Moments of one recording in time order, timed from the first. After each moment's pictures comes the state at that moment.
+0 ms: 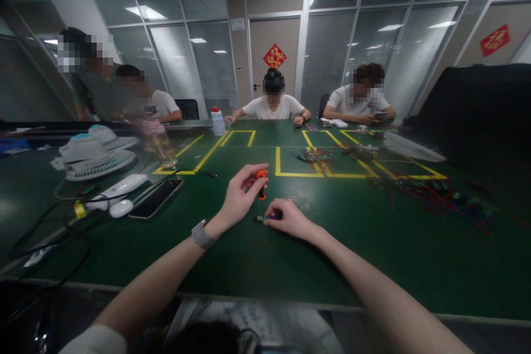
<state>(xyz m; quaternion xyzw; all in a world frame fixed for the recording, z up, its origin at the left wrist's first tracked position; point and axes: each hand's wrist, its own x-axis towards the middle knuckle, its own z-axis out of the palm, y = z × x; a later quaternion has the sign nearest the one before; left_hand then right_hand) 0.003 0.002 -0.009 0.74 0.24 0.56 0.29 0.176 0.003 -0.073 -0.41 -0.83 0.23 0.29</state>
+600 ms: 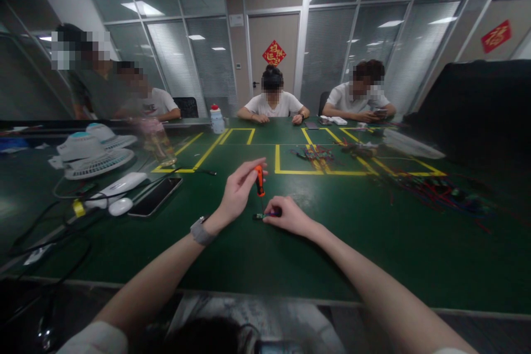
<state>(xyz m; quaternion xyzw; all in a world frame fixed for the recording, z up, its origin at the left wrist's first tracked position) 0.001 0.002 -0.005 0.73 0.23 0.57 0.30 0.176 0.002 -0.070 -0.41 -0.84 0.22 0.28</state>
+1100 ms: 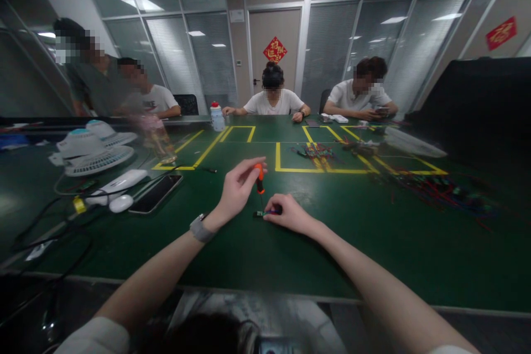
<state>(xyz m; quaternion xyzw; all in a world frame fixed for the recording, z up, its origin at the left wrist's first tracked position) 0.001 0.001 -0.002 0.73 0.24 0.58 0.26 0.176 0.003 -0.071 -0.42 -0.83 0.24 0.28</state>
